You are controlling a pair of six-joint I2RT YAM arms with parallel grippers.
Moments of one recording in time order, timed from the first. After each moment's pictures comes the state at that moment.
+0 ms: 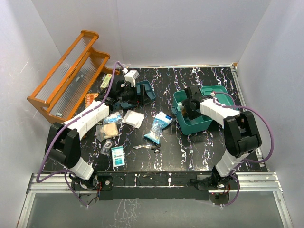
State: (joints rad) left arm -0.45 1.57 1.15 -0.11 0.38 -0.31; right arm 0.31 1.68 1.08 -0.47 0.28 1.42
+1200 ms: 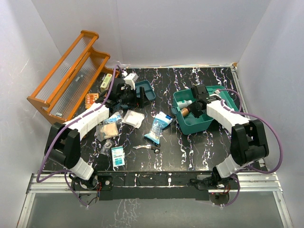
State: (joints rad) left arm -0.45 1.56 1.10 -0.08 0.38 -0.34; right arm 0.27 1.56 1.05 -0.55 0.28 1.27
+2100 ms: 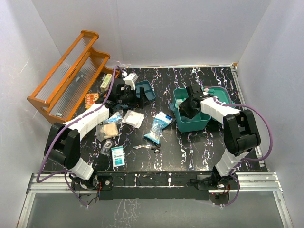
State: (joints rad) left arm -0.45 1.56 1.08 -0.06 0.38 -0.34; right arm 0.29 1.71 1.10 -0.45 0.11 1.12
